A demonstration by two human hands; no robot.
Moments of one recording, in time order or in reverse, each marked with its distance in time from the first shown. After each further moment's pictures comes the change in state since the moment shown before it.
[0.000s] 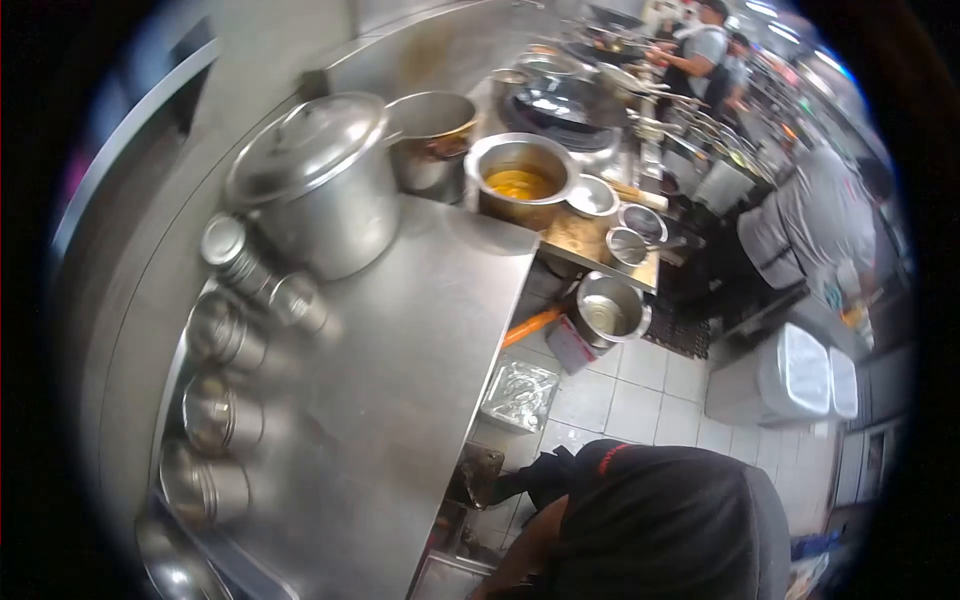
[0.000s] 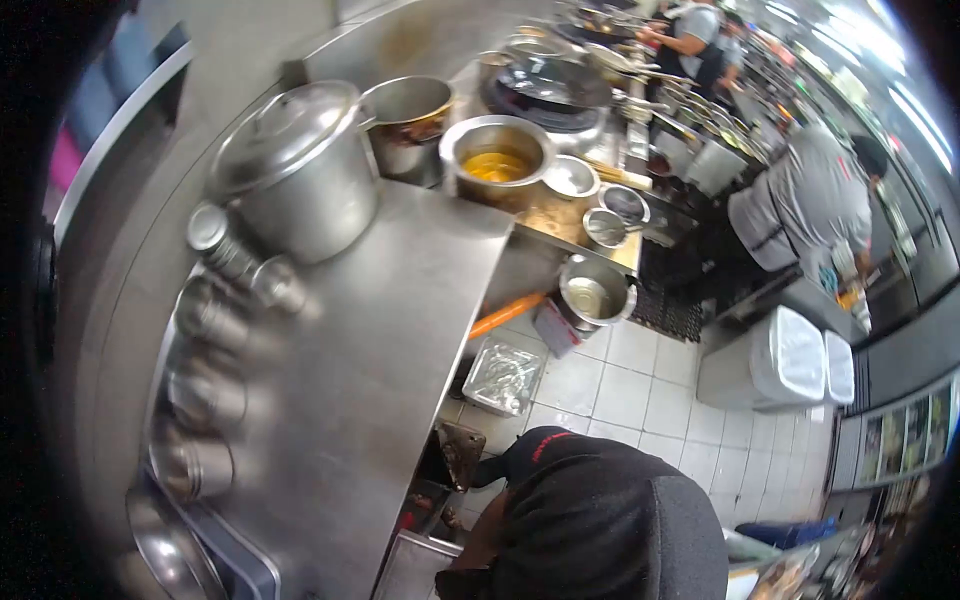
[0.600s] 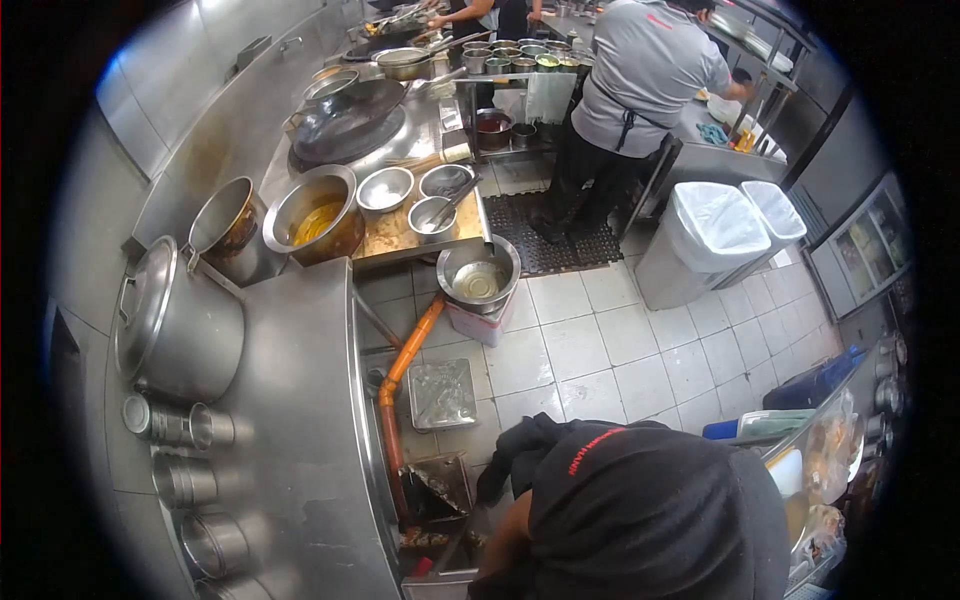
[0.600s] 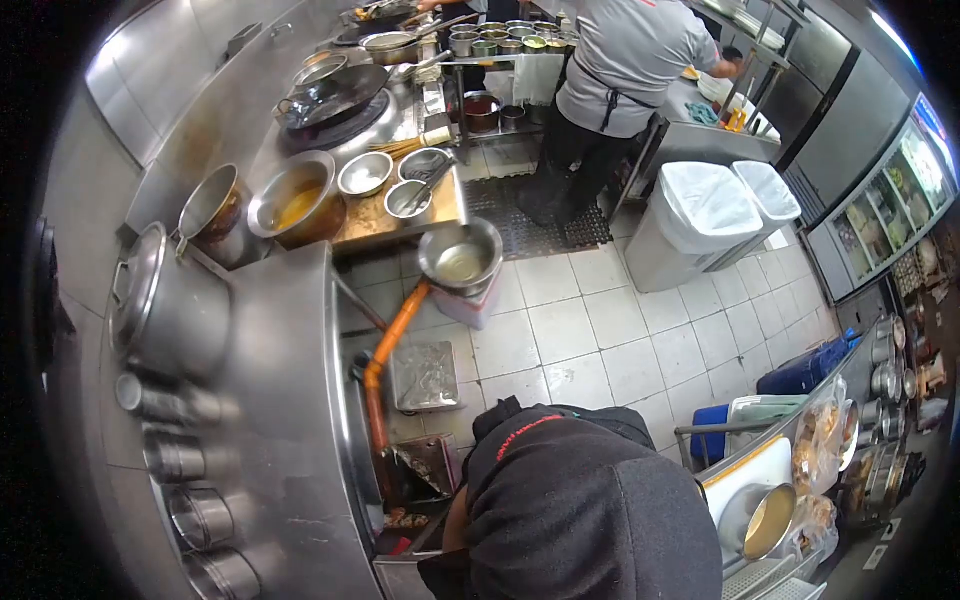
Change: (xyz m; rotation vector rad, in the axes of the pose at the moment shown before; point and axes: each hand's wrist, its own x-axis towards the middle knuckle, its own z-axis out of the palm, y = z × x) left_hand 0.074 0.102 0.046 -0.268 -0.309 0.273; right_hand -0.147 0.006 -0.022 -0.117 0.454 0.288
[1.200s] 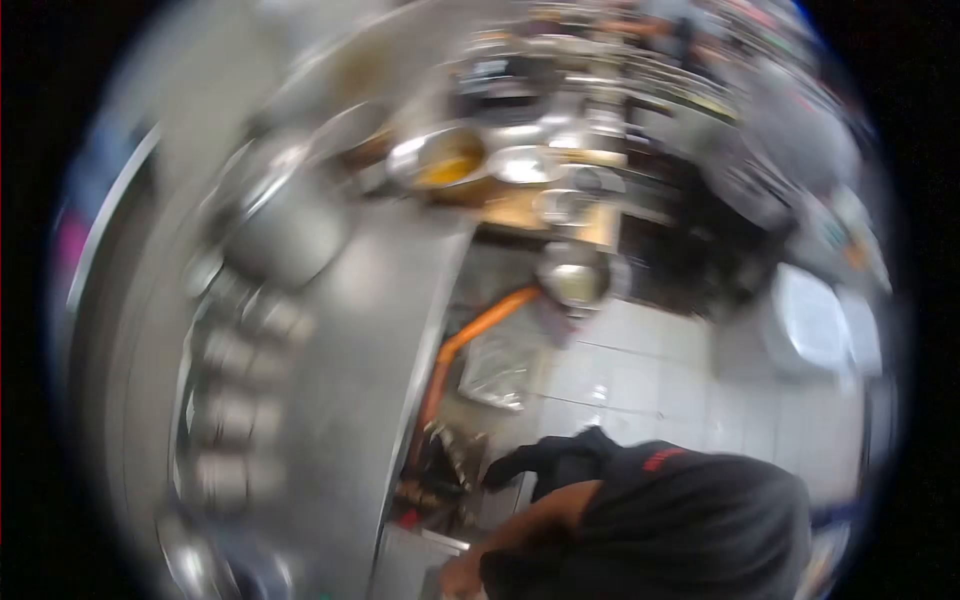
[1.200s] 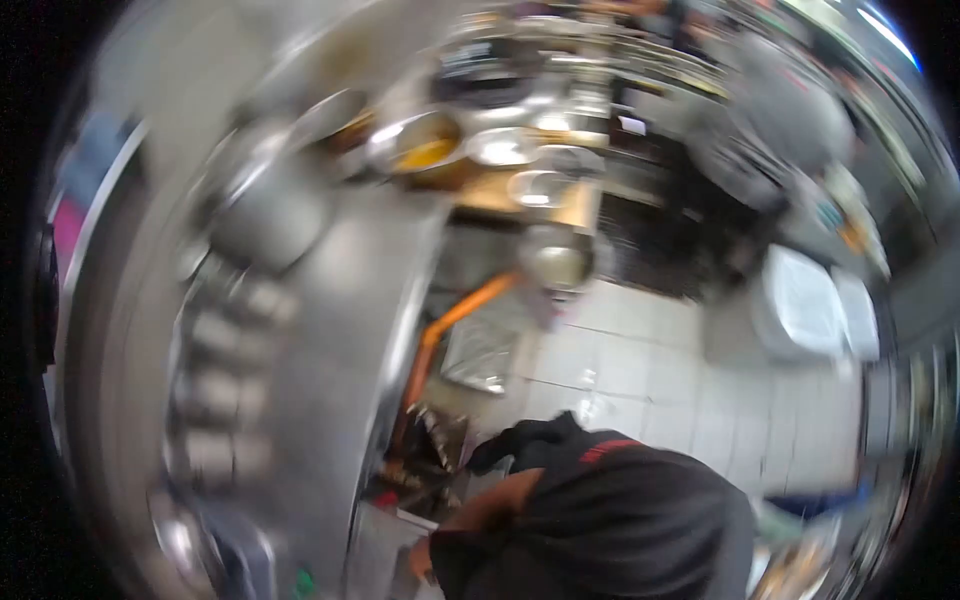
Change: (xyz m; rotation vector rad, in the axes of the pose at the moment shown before) left_hand -0.094 -0.015 -0.086 -0.581 0.253 -0.500; right_hand 0.055 -0.046 0.114 0.227 -0.231 -0.628
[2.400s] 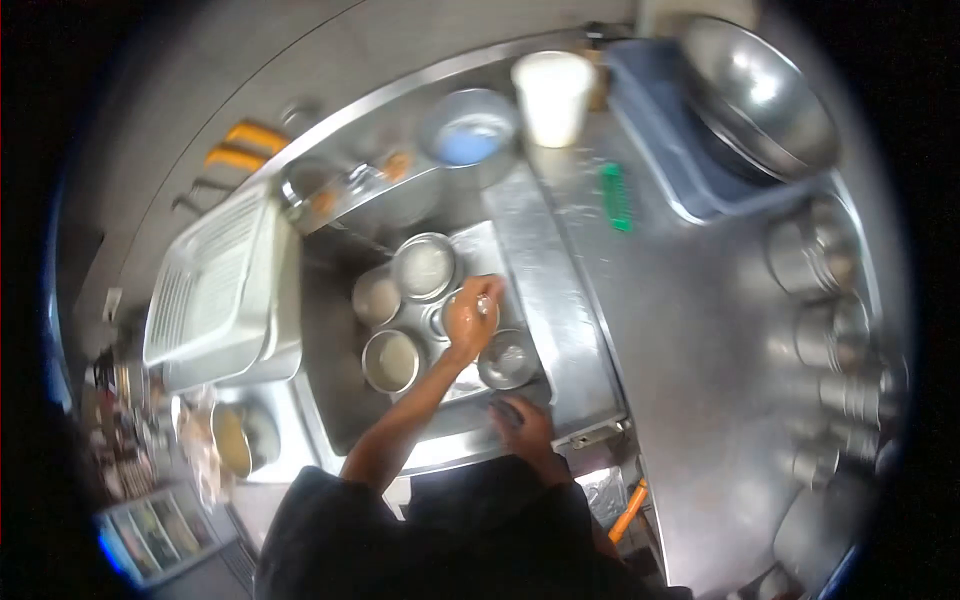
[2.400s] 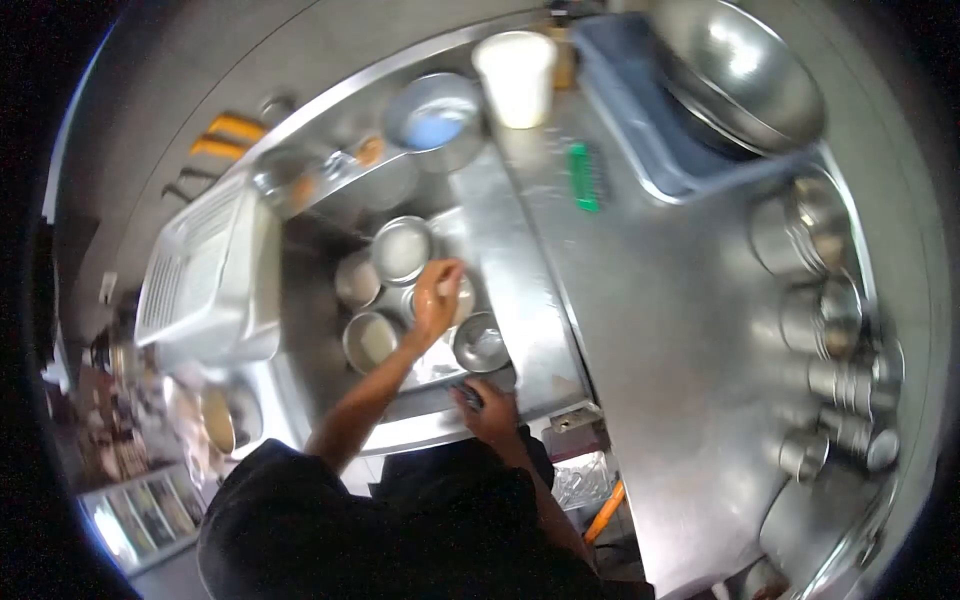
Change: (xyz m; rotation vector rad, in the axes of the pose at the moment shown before) left_hand -0.106 -0.135 -0.012 0.178 1.314 -0.091; right_hand 0.078 -0.037 -0.060 0.185 -0.756 0.475
